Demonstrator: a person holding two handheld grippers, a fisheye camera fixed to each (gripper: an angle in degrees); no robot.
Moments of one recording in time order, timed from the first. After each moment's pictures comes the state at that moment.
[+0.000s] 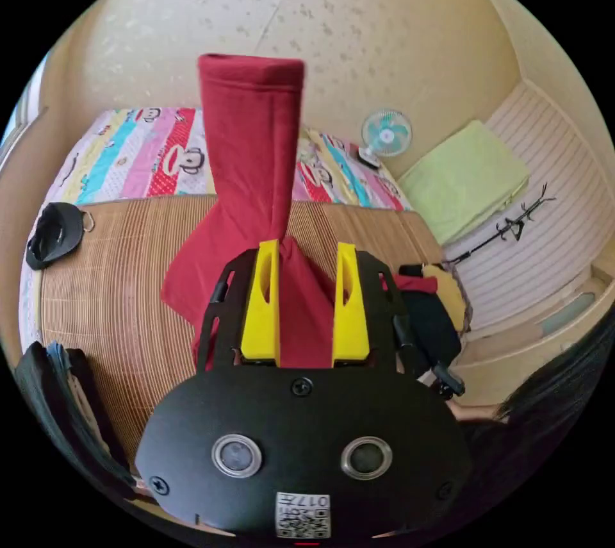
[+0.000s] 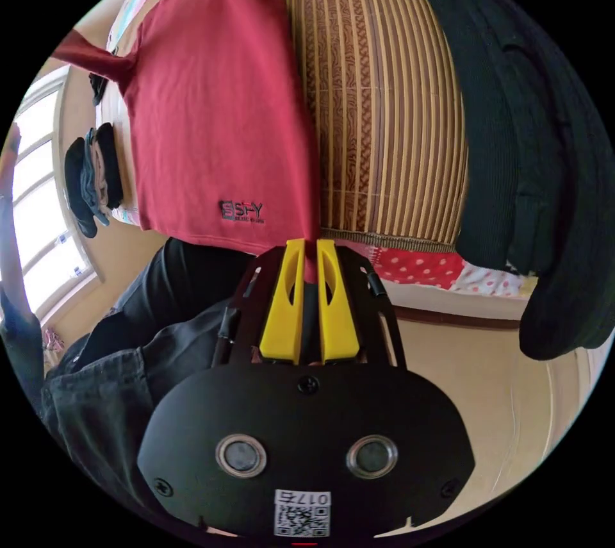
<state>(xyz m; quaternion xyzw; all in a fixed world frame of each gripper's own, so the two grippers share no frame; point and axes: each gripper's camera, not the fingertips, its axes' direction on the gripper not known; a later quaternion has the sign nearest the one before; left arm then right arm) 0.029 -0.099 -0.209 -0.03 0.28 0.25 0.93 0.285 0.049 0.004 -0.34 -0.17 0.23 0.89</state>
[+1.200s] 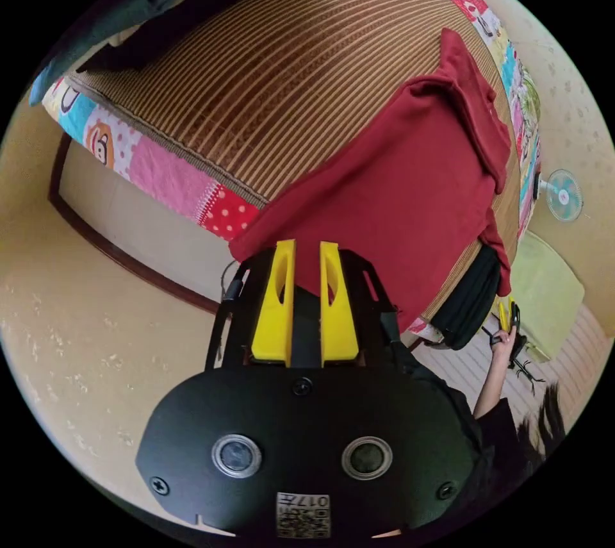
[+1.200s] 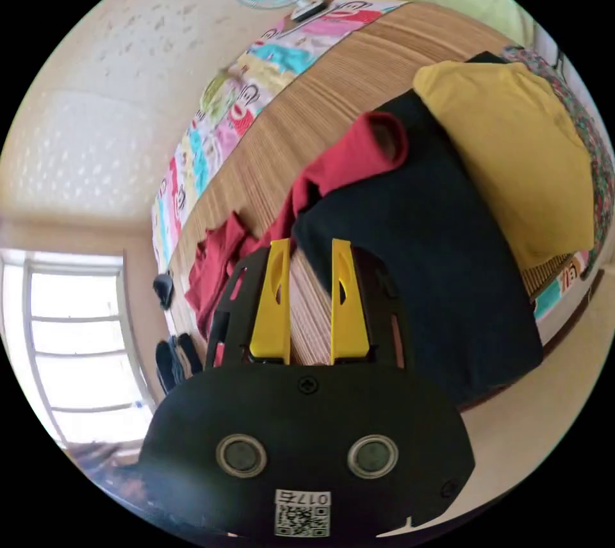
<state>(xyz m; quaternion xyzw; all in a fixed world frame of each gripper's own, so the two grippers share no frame) -0.177 0.091 -0.108 -0.32 0.20 -0.16 0.91 0.555 0.064 -0.161 0.06 -0.09 0.52 0.84</state>
